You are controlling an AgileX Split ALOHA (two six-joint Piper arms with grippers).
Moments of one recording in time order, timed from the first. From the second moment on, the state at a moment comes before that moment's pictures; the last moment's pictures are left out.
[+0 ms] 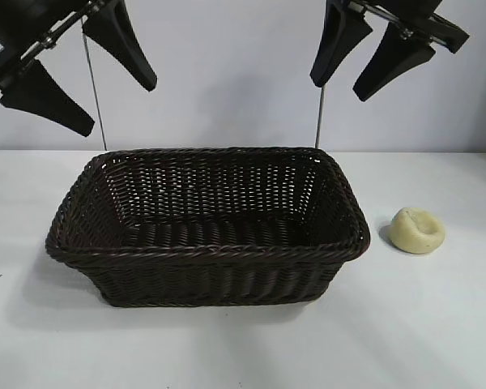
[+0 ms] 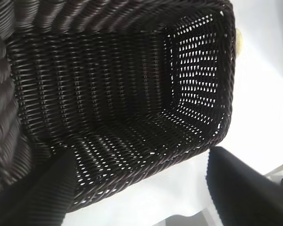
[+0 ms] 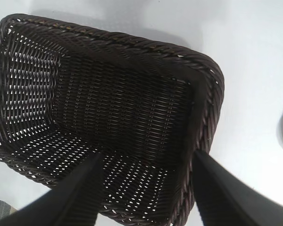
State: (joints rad) left arm -0.26 1.68 -1.31 -0.66 0.96 0.10; right arm 0.24 1.78 -1.60 0.35 1.09 -0.12
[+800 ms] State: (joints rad) left arm -0.26 1.68 -1.31 -0.66 0.96 0.10; right arm 0.19 1.78 -1.60 0.22 1.13 -0.08
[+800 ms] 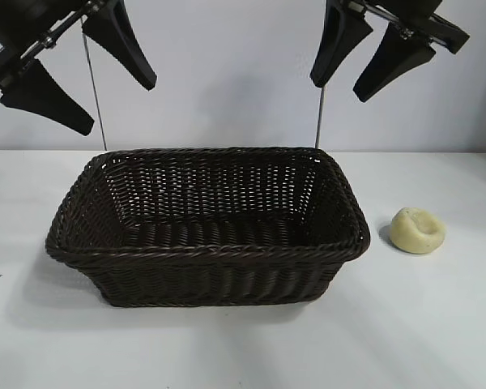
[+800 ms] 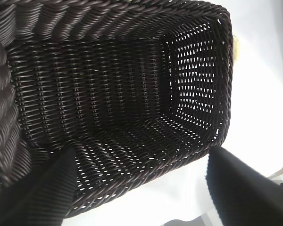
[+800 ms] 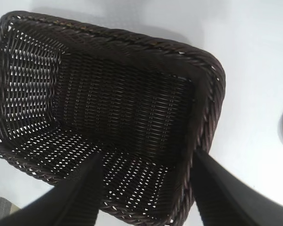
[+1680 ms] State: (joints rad) left arm -0.26 1.68 -1.31 -0.66 0.96 0.11; right arm -0.01 1.88 -1.60 0.20 1.16 -0.11
